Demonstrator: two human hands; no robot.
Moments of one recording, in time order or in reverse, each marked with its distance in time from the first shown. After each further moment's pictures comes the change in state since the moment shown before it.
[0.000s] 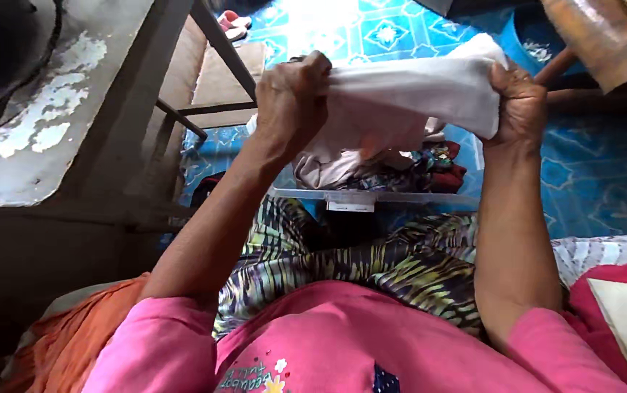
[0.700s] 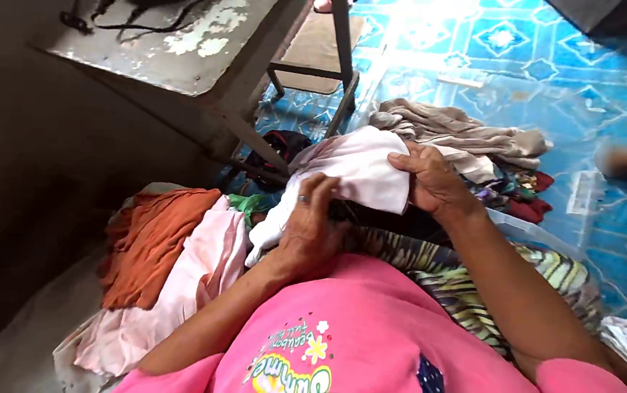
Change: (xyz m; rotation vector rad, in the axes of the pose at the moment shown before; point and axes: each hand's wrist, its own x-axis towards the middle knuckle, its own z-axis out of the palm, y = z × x) left_hand -0.241 0.001 0.011 -0.302 0.191 -0.227; right_hand -0.098 0.065 0.165 -0.009 -0.279 0.793
